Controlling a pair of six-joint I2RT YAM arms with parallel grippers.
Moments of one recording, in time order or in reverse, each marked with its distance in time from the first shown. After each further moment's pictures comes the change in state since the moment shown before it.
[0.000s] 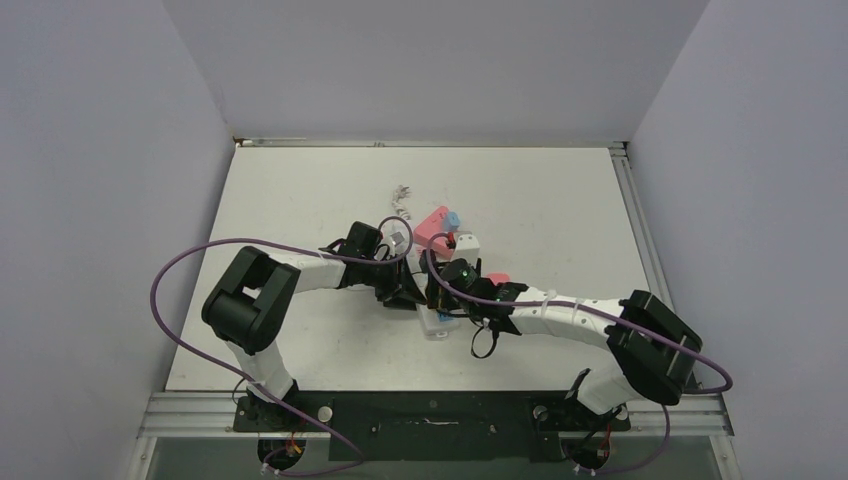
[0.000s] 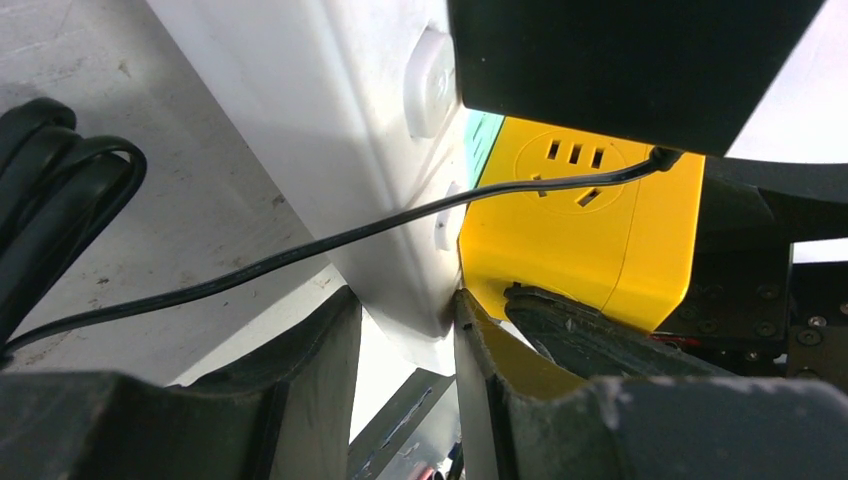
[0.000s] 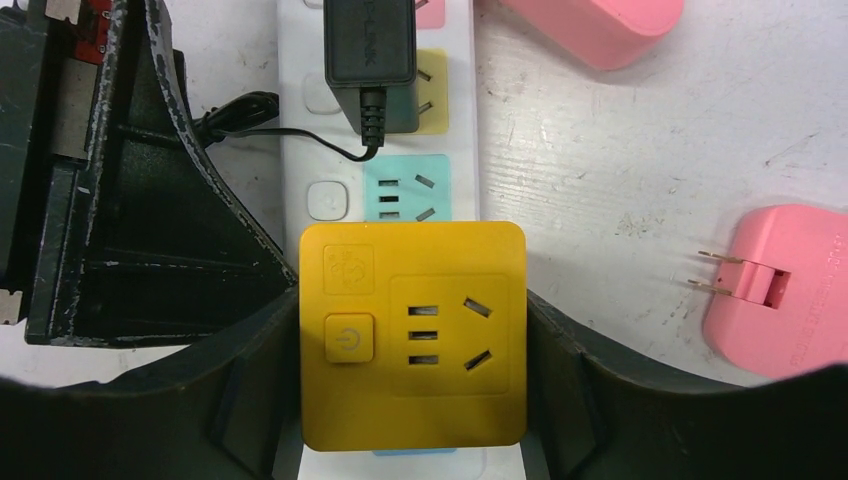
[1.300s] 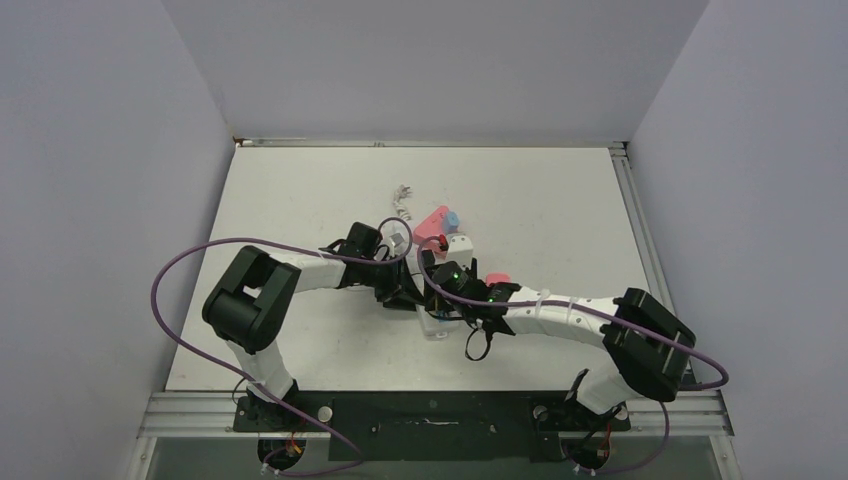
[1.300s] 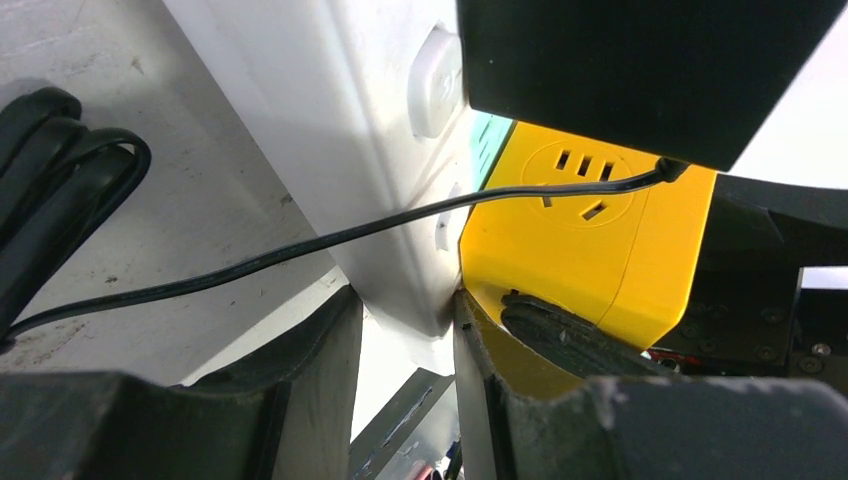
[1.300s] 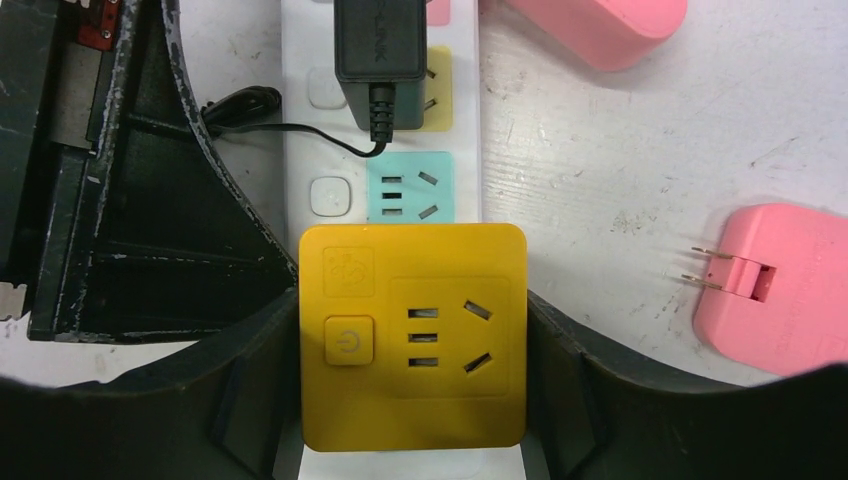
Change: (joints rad) left arm 0.003 0.006 0.000 -0.010 -0.003 0.004; right arm 0.031 0.020 0.037 -0.052 0.055 -0.013
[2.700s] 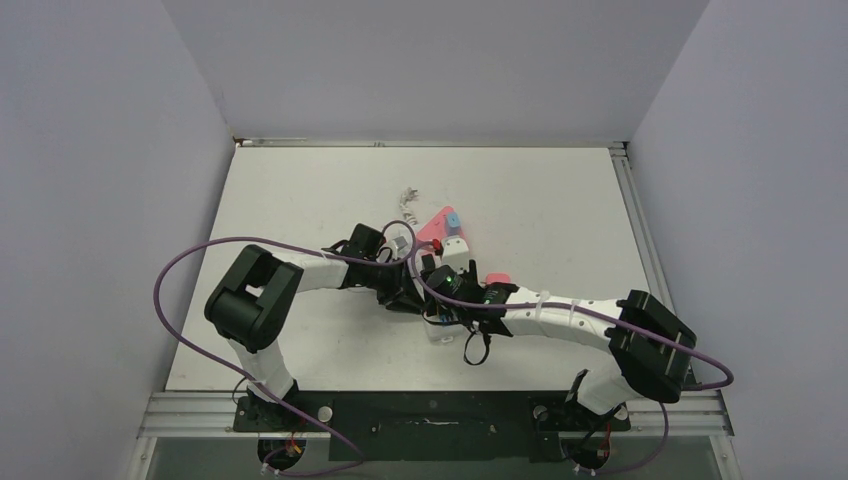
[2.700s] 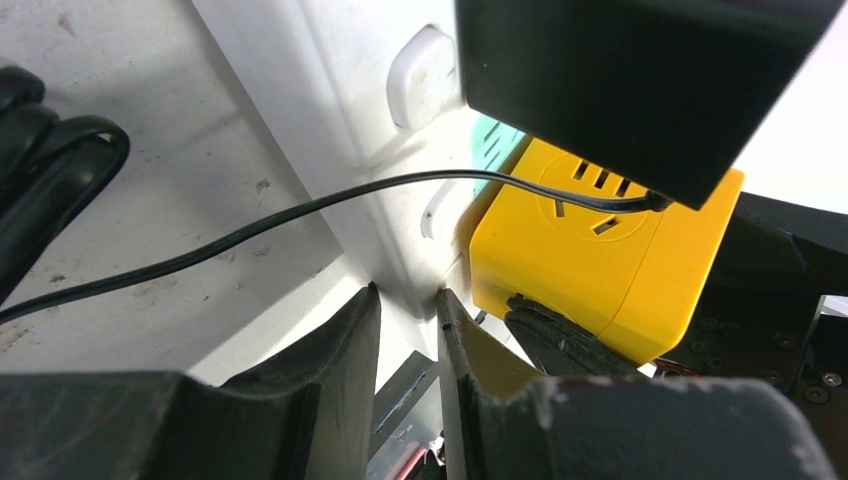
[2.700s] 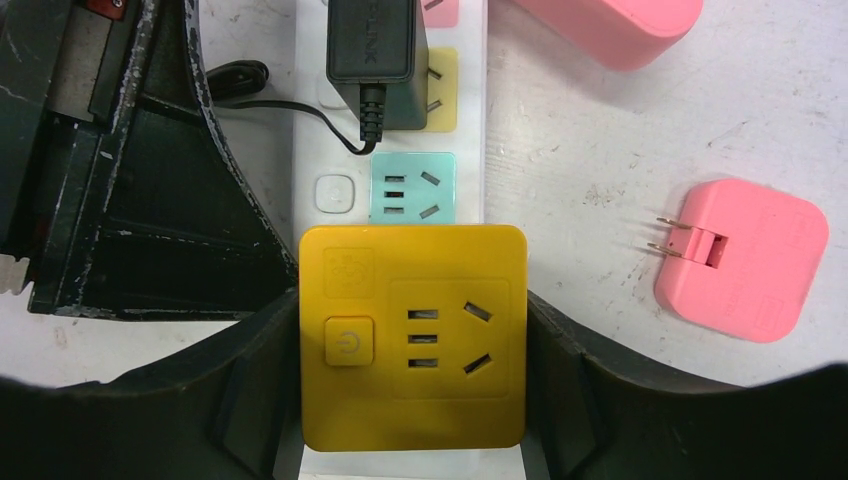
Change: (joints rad) left arm -0.011 0.012 0.006 -0.024 0.023 0.002; right arm 0.053 0.000 0.063 -0.146 0.085 -0.034
